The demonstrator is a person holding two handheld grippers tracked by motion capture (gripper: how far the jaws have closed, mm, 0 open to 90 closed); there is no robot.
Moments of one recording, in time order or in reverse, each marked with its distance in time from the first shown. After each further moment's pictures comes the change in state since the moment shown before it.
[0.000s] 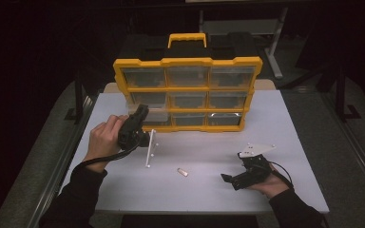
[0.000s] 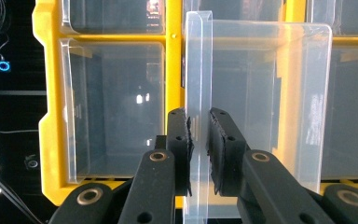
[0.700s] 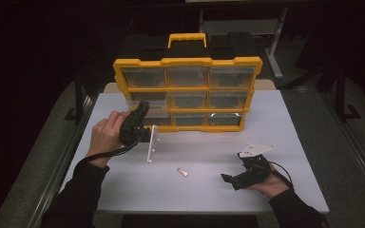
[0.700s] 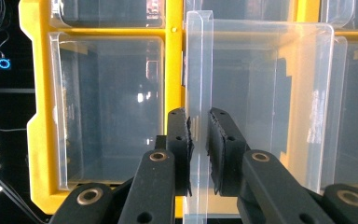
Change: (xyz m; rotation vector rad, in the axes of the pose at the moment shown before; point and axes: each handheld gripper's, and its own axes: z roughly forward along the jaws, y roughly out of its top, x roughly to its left) left arm -0.001 -0.002 0.014 0.010 0.007 0.001; right arm 0.000 0.000 0.000 -0.002 -0.002 0.001
